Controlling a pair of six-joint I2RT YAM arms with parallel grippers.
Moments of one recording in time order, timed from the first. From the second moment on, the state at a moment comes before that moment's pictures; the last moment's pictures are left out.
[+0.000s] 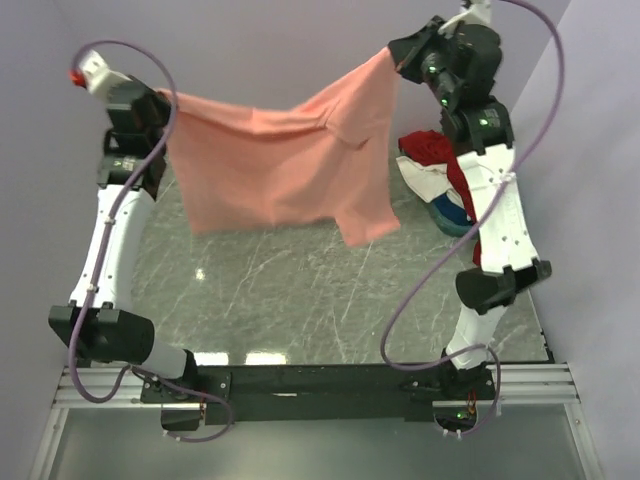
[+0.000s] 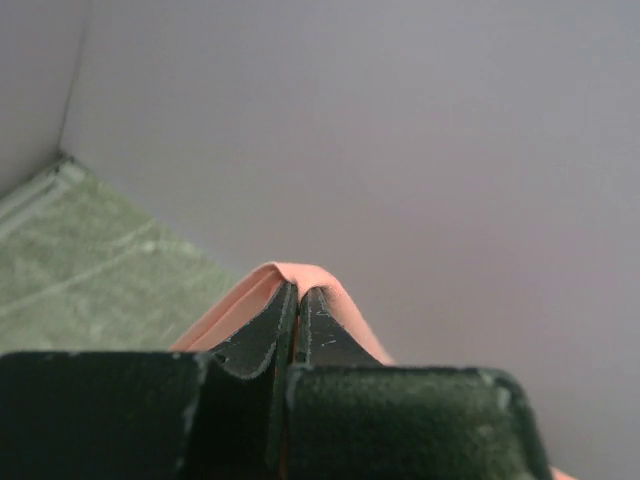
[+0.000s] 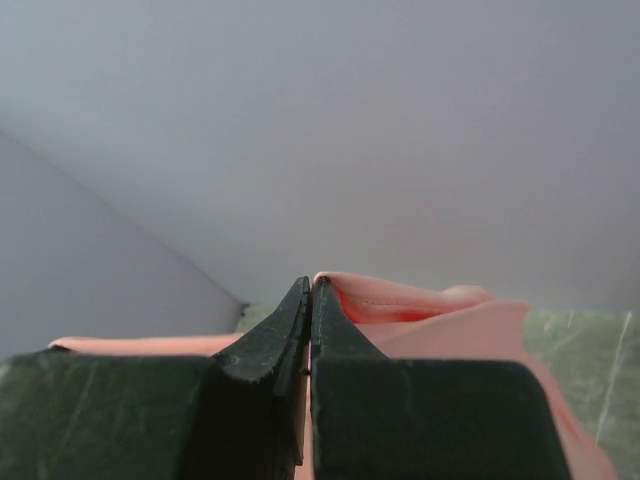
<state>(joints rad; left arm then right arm) -0.10 1.45 1.64 -0.26 -0.43 -0.65 0.30 1.86 2.46 -0.54 -0.01 0.53</state>
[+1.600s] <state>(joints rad) 0.05 1.21 0.62 -0.18 -0.40 -1.04 0.77 1.57 0.85 -0.22 0.29 0.70</state>
